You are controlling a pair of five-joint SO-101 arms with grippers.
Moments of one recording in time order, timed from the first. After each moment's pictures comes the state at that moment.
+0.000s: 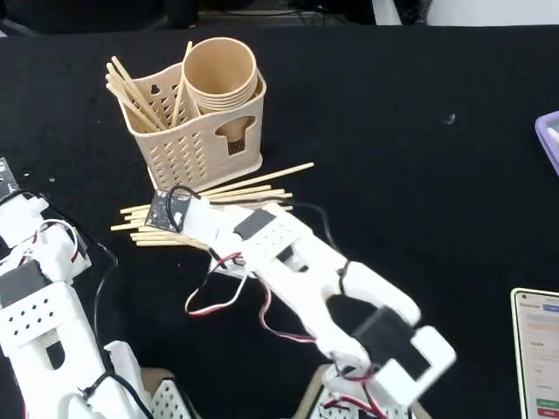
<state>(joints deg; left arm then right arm) -36.1 -55.8 58.0 58.9 1.5 -40.5 -0.4 38.0 42.2 34.8</state>
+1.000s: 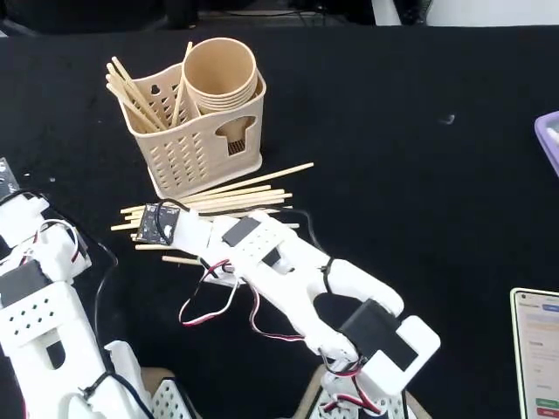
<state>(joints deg) -36.1 -55.8 58.0 58.9 1.5 -43.8 2.6 37.4 42.8 34.6</state>
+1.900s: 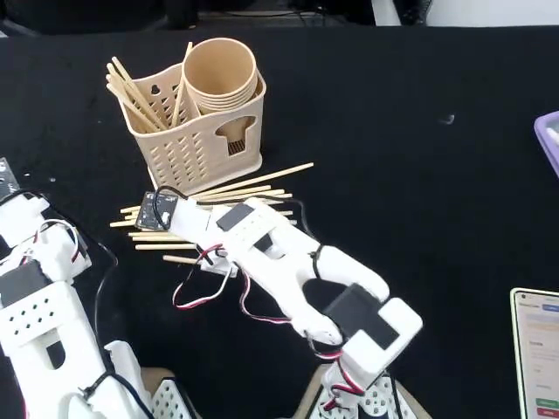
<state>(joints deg) -36.1 -55.8 58.0 58.9 1.5 -42.1 10.2 29.7 45.5 34.7</state>
